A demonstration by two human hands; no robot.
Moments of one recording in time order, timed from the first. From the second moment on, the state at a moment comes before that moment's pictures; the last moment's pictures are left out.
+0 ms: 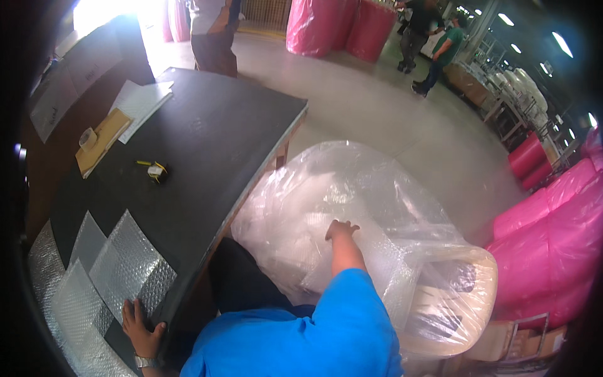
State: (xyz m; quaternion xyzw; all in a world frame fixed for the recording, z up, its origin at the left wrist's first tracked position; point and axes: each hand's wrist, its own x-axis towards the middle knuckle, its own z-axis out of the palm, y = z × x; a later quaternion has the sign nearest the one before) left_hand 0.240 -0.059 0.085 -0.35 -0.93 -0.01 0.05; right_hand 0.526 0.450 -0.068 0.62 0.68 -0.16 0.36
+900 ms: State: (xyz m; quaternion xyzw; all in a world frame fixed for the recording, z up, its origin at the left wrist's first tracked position) left_hand 0.226 -0.047 0.084 -0.36 -0.93 -0.07 0.03; right_hand 0.542 0.480 -0.106 0.59 0.76 -0.17 0.22
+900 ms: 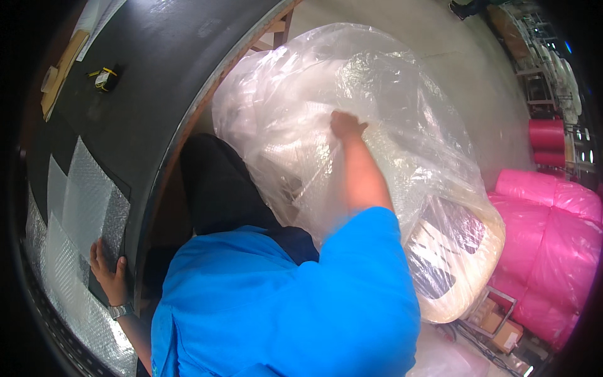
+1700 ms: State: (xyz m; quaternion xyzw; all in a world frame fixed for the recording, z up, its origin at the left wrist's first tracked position) left_hand 0.246 -0.046 0.089 -0.37 -0.92 -0.05 0.12; right_hand 0.571 0.501 0.210 0.28 0.80 0.23 -0.47
